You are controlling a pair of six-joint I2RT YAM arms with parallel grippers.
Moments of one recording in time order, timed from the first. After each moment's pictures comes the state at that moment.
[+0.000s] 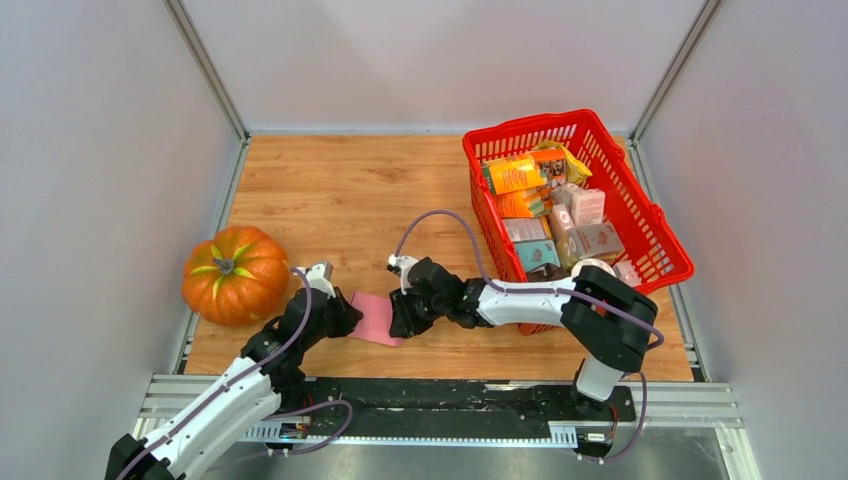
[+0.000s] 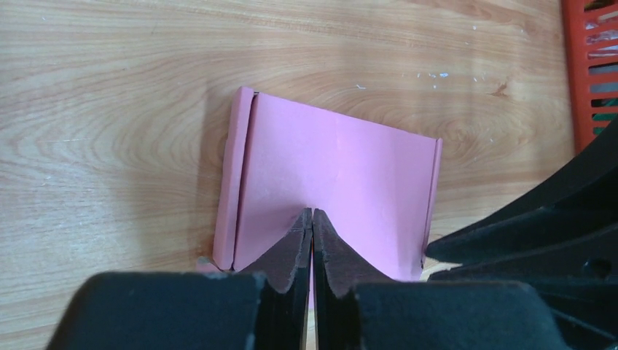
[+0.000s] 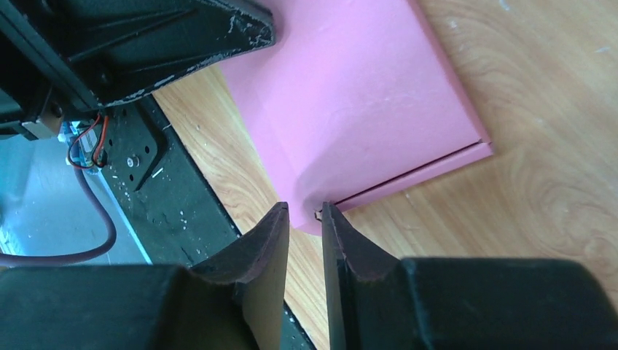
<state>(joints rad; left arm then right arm) -0.57 0.51 0.17 -0.30 -0.05 -0.70 1.07 1.70 0.90 0.06 -0.26 0.56</state>
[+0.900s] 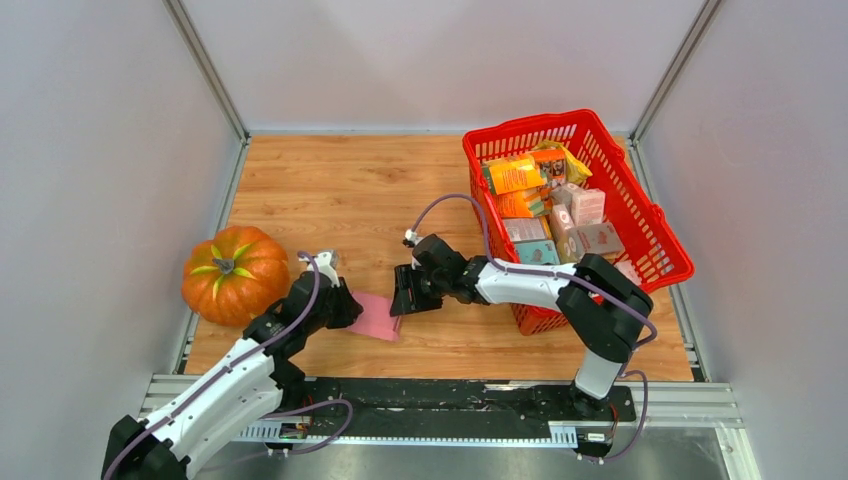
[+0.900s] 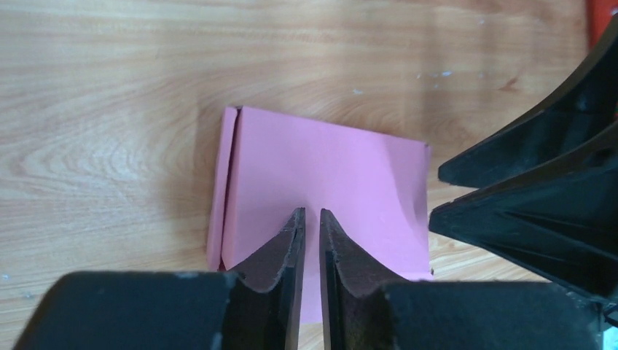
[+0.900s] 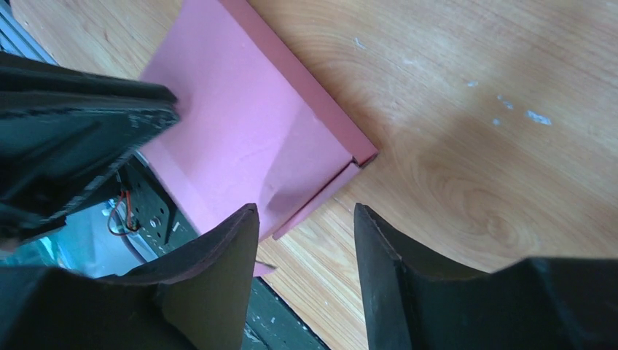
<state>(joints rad) -0.55 0.65 0.34 -0.39 -0.04 -0.63 0.95 1.74 1.00 -0.09 -0.26 0.74</state>
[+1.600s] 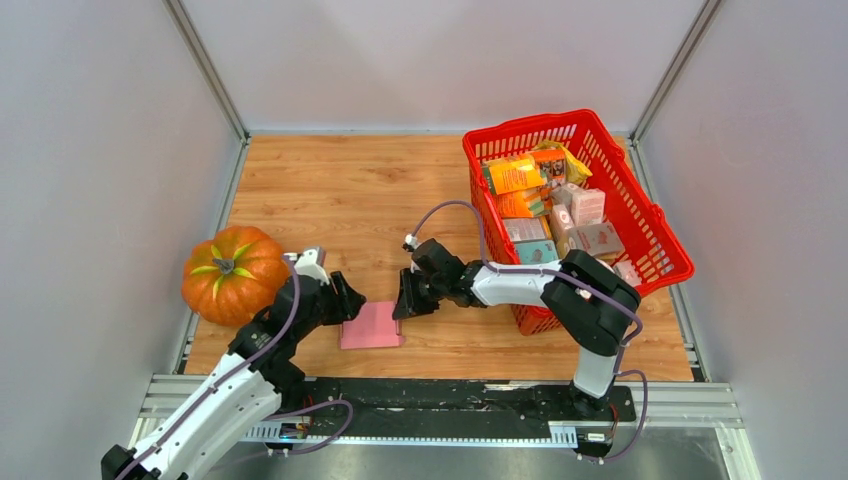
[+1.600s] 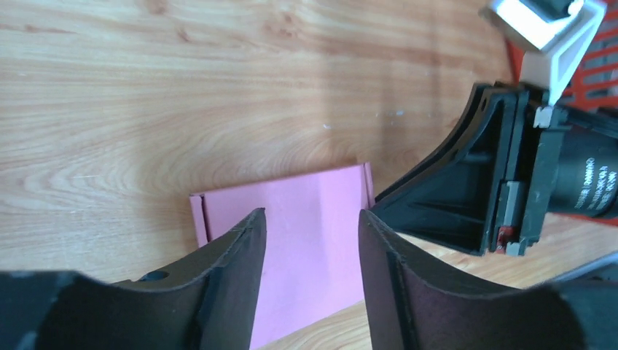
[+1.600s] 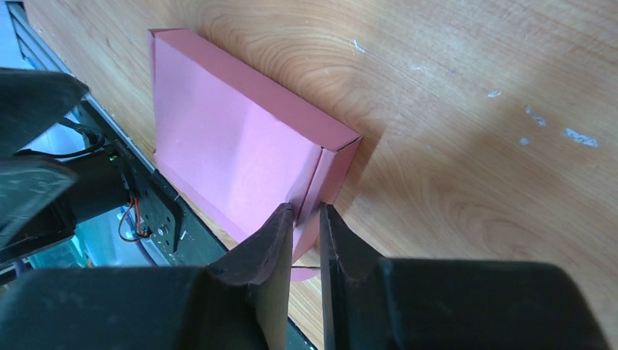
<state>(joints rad) -0.55 0.50 0.33 -0.41 -0.06 -0.66 0.95 1.81 0.98 0.01 -0.30 0.80</state>
